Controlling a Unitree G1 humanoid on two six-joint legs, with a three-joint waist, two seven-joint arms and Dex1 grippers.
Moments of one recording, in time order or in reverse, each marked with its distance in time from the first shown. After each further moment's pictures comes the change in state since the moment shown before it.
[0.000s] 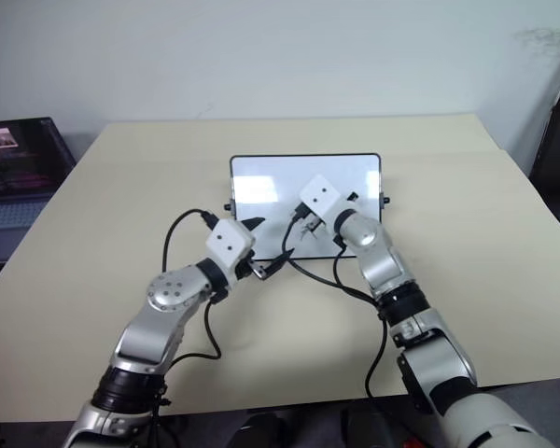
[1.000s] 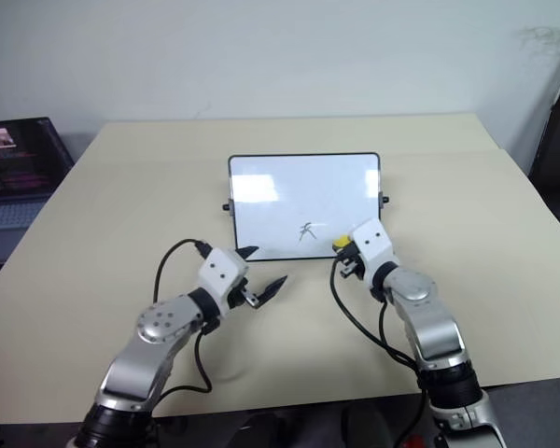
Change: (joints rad) left arm 0.205 0.011 0.013 -0.168 -0.011 0.089 0.020; right arm 0.476 -0.097 -0.115 -0.702 0.273 0.422 0.085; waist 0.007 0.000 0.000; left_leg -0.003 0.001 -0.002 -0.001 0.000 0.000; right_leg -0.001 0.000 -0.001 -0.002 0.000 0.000
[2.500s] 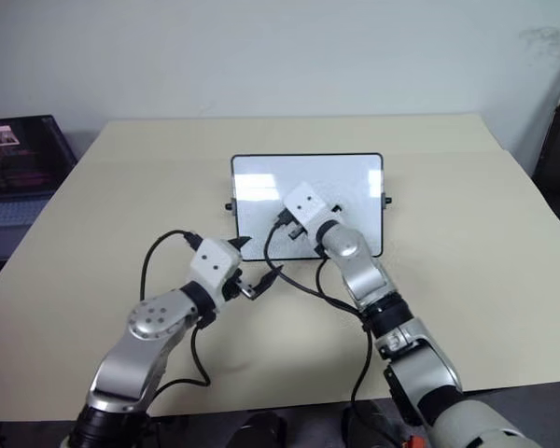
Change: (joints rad) left arm -0.021 0.012 0.018 -0.060 -0.010 0.064 0.038; right arm -0.440 0.180 0.171 0.673 -0.227 -0.386 -0.153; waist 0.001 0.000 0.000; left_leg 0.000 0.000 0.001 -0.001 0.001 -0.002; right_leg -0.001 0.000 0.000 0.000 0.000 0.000
